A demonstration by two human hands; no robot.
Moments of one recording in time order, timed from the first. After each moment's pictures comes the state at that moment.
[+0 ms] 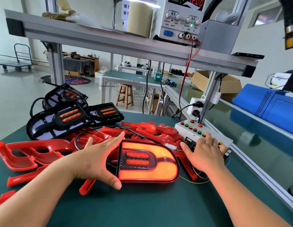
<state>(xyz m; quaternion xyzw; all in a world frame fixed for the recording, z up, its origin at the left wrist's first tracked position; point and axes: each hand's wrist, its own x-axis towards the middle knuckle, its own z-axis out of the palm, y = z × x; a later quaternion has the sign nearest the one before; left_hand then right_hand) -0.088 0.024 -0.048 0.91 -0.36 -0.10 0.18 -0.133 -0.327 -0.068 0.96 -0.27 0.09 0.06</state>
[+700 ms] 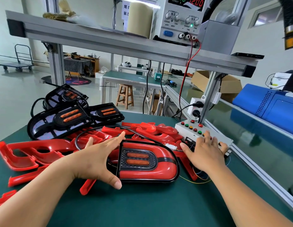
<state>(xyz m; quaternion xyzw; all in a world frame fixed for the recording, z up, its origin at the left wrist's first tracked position) -0.091 0.023 -0.045 0.91 -0.36 -0.12 0.18 -0.130 -0.331 -0.070 0.96 -0.26 0.09 0.08</state>
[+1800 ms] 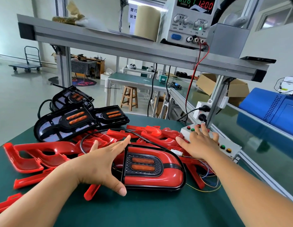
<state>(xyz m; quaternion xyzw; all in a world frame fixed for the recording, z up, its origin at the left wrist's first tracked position) -0.091 0.023 -0.043 0.90 -0.36 -0.13 0.19 -0.080 -0.327 -0.043 0.98 -0.18 0.03 0.08</state>
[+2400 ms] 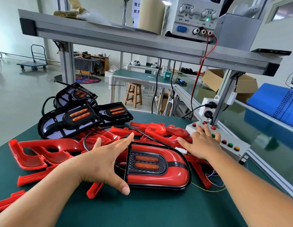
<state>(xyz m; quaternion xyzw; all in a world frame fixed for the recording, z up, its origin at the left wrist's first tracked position) -0.090 0.024 -0.045 0.91 -0.36 -0.13 0.19 -0.066 -0.329 -0.061 0.98 -0.18 0.01 0.08</state>
